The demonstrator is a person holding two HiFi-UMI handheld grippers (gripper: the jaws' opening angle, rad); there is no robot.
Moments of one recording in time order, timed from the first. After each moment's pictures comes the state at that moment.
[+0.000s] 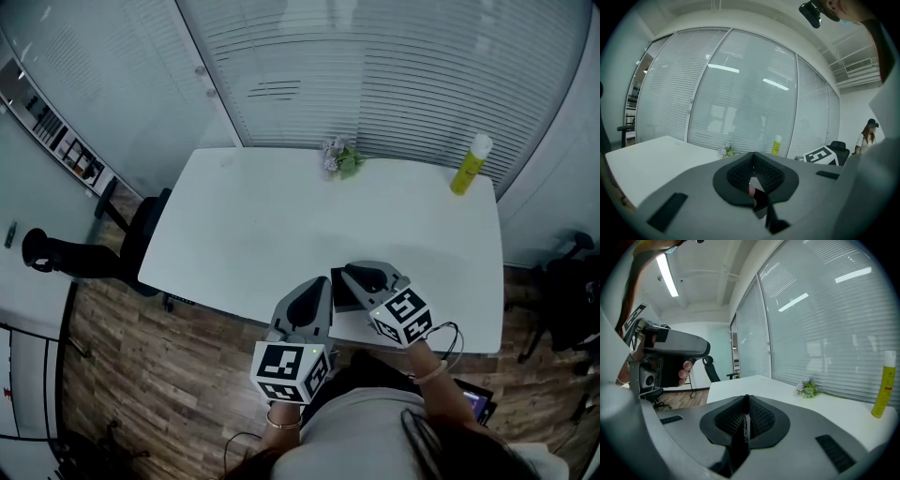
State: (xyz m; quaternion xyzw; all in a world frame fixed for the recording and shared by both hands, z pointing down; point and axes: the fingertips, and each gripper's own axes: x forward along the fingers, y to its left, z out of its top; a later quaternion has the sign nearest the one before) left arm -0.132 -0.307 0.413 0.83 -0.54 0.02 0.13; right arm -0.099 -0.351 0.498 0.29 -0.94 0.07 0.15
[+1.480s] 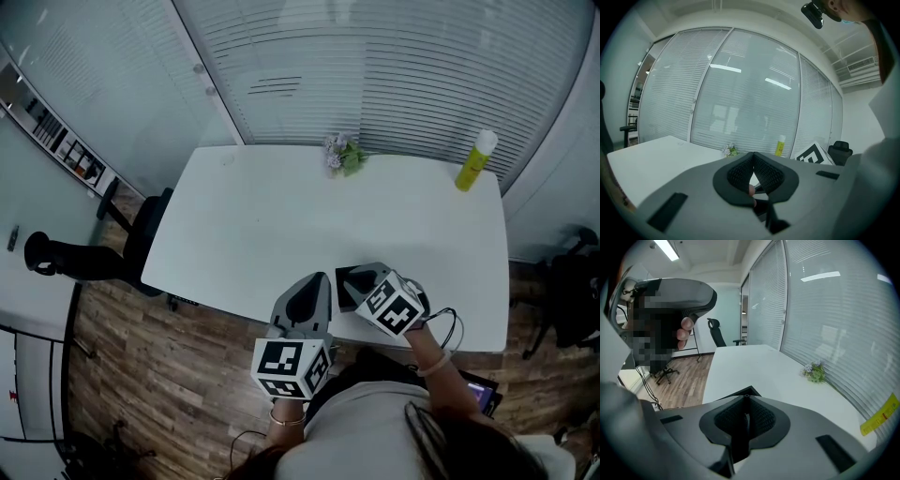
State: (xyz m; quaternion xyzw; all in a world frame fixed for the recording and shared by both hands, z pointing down) left arm -0.145 -0.319 0.419 0.82 -0.55 0.02 0.14; right arm -0.111 -0.345 0.551 0.22 -0.90 0.06 0.37
